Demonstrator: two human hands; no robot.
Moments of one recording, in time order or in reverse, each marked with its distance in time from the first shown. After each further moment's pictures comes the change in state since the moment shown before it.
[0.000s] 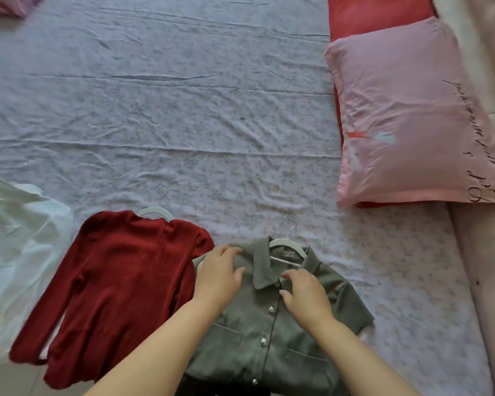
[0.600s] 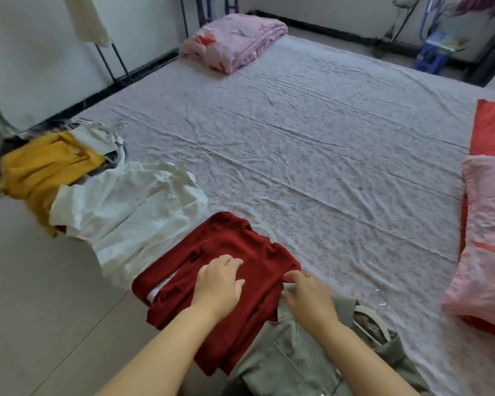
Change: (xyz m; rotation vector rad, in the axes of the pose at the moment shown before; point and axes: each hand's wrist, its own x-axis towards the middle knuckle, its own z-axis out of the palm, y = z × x) left_hand -0.139 -0.132 -0.118 0.104 0.333 -0.247; right_hand -0.043 -0.204 0.018 -0.131 -0.014 -0.532
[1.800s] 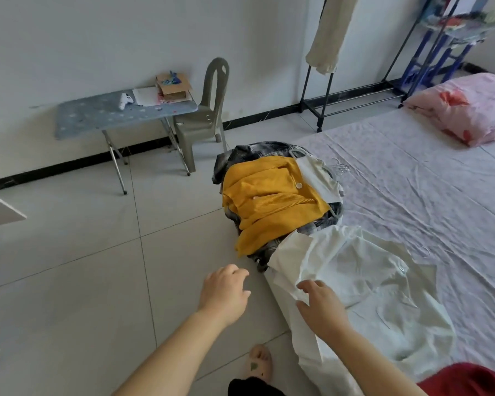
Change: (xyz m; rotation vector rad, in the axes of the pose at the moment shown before) left_hand -0.044 -0.649 -0.232 -0.096 0.030 -0.507; right_hand 0.205 -0.615 0.302 -0.248 -0.328 -0.386
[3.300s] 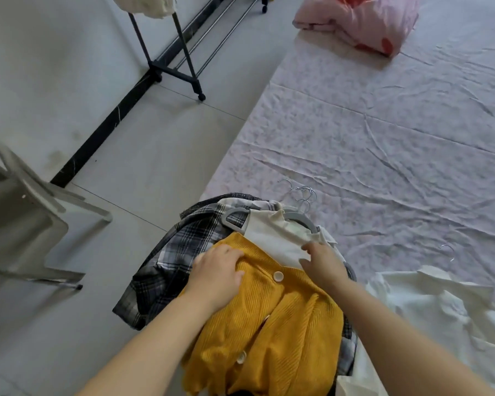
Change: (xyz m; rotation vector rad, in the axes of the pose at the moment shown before) left_hand 0.647 0.039 -0.127 0.183 -0.395 0.570; right_hand 0.530 0.069 -0.146 0.292 0.106 0.704
